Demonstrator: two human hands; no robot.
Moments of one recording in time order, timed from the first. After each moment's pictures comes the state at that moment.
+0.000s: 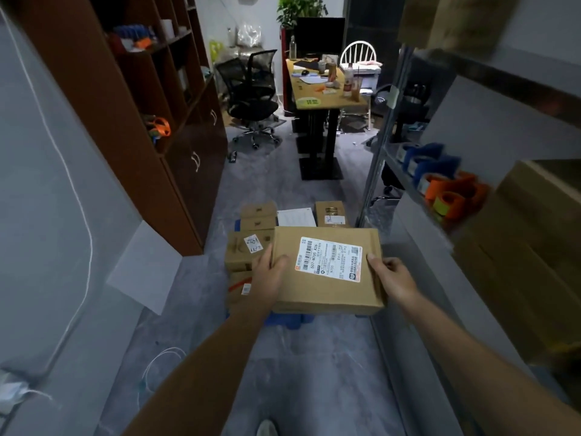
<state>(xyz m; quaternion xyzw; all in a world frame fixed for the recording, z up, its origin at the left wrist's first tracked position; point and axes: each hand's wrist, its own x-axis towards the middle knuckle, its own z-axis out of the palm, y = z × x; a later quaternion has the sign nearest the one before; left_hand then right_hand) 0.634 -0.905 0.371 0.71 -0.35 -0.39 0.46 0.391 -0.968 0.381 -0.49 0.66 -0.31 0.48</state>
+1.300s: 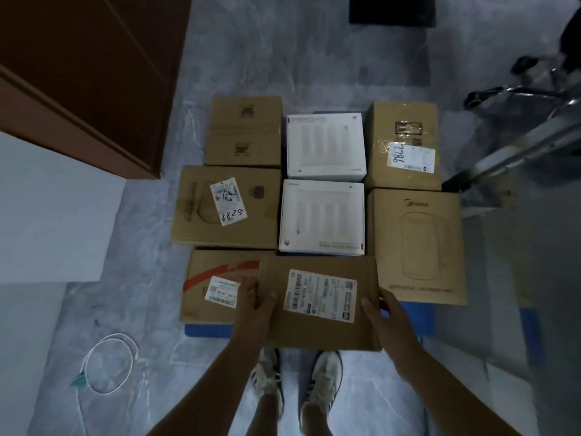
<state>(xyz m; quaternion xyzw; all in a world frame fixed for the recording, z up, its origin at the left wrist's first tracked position) 0.768 -1.287 -0.062 0.79 -0.08 -0.49 0.37 0.547 -1.371 -0.069 -0.40 0.70 -0.08 0.59</state>
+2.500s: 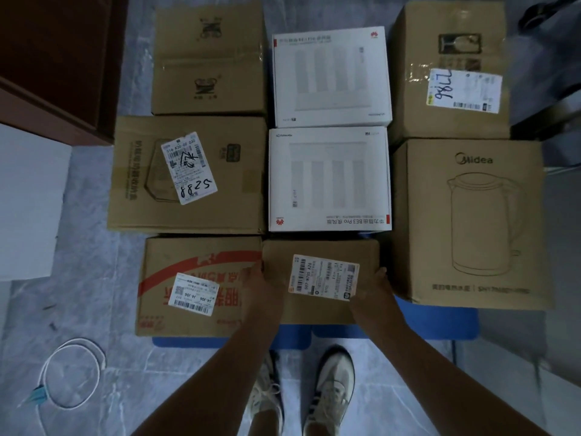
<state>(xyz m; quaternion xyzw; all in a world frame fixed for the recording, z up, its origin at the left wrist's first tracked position) 0.758 -1.330 -0.257 0.87 -0.15 -0.42 0.22 0.584 -1.394 -0.238 -0.52 0.70 0.11 0.48</state>
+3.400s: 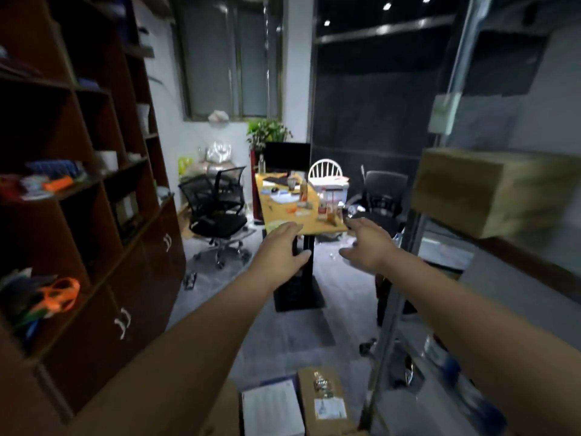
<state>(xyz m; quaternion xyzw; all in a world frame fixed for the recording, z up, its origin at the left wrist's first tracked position) 0.753 -1.512 0.592 0.59 -0.73 -0.07 0.34 0.547 -1.547 0.628 -0.80 0.58 -0.17 0.04</state>
